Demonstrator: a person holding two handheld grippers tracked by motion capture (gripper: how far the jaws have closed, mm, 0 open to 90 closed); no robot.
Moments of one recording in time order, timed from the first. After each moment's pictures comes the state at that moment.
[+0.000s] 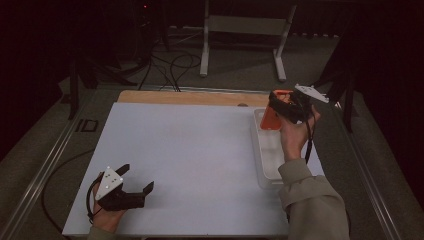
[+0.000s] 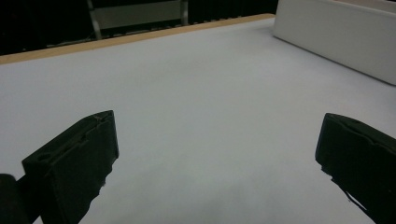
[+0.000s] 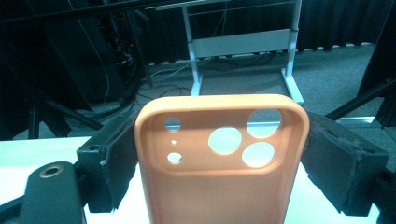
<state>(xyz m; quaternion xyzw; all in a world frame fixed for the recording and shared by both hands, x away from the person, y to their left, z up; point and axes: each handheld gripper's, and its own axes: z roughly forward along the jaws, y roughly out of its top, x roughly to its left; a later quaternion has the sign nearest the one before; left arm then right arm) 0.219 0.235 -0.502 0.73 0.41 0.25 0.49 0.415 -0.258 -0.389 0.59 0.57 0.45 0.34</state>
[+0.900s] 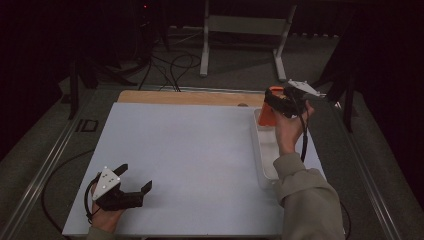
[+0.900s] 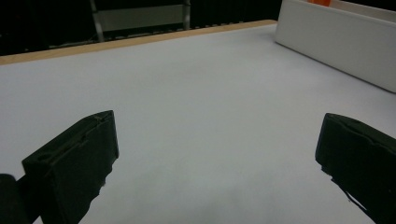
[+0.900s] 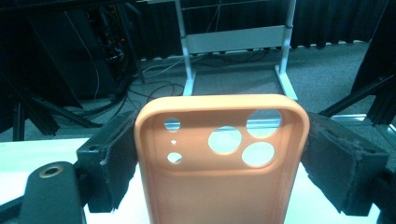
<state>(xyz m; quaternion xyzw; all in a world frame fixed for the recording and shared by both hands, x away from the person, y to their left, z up) 0.218 0.239 -0.501 0.72 0.41 0.25 0.50 0.439 -0.248 -0.395 0.60 0.58 0.43 0.35</state>
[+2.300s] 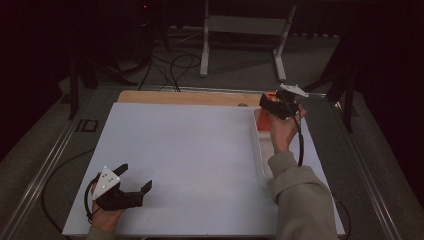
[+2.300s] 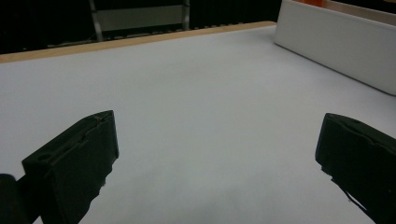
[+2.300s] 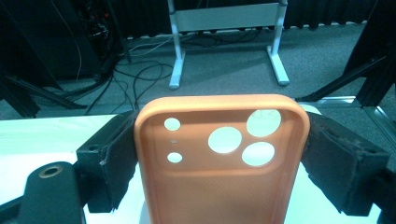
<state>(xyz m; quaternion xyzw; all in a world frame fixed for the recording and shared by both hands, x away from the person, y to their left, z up) 0.219 0.239 -0.502 0.72 0.41 0.24 0.50 0.460 -0.243 -0.427 0.62 0.59 0.39 0.35</state>
